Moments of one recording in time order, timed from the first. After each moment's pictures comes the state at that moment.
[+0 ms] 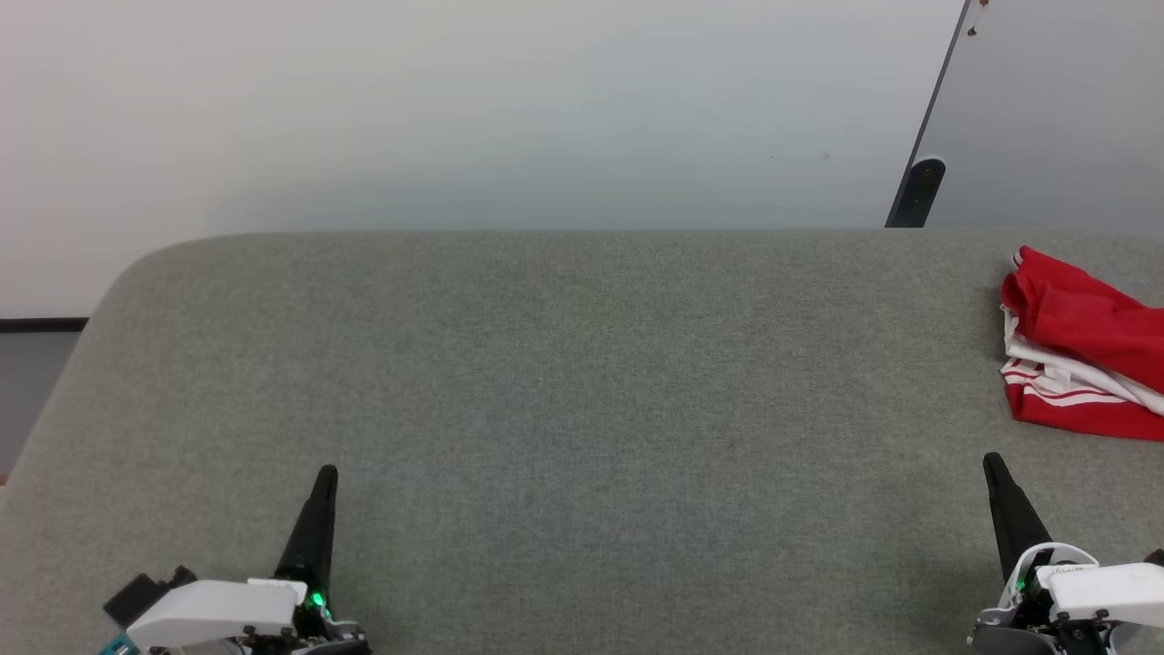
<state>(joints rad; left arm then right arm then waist) -0.08 0.06 0.11 0.24 -1.49 -0.13 0.08 -0.09 -0.06 -0.11 0.25 1.47 0.13 0.08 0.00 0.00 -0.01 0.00</state>
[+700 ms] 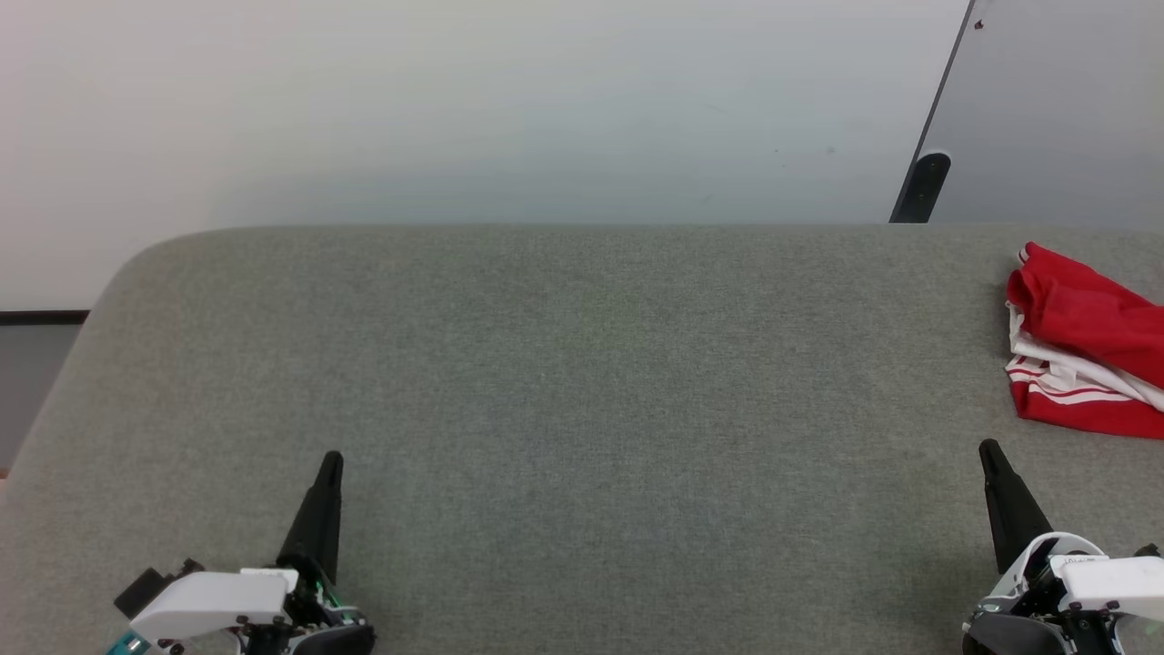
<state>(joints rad) -0.10 0.05 0.11 0.25 -1.61 -0.13 0.11 -0.11 -0.05 -0.11 0.25 1.61 0.13 0.11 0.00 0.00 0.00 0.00</state>
